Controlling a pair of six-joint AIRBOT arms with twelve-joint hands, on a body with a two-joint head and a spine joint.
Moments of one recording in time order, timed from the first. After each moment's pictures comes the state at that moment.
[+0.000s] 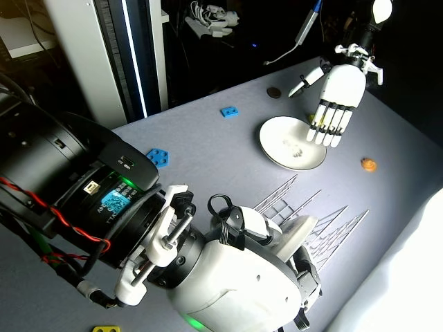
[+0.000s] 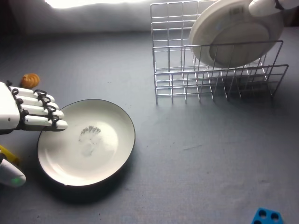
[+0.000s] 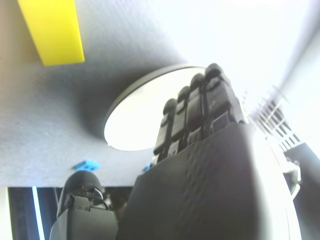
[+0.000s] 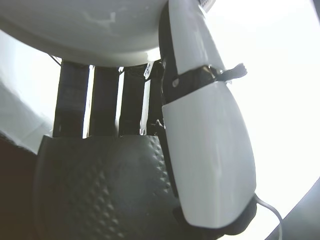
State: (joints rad) left arm 0.65 -0.84 1.37 1.44 -0.67 -0.12; right arm -0.15 -1.06 1.43 0.12 -0.03 0.04
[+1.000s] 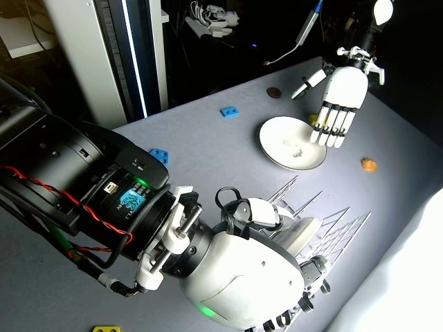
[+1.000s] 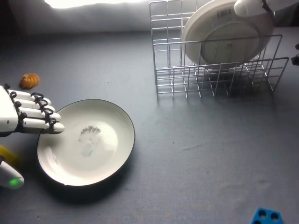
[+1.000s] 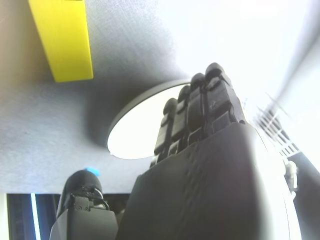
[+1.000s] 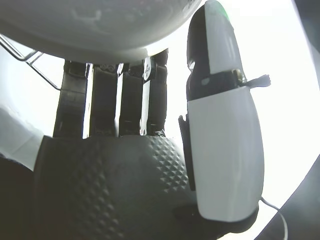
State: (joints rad) left arm 0.68 -0.85 1.39 1.44 -0.67 -0.13; right arm -0.18 -1.09 1.43 0.13 0.05 0.02
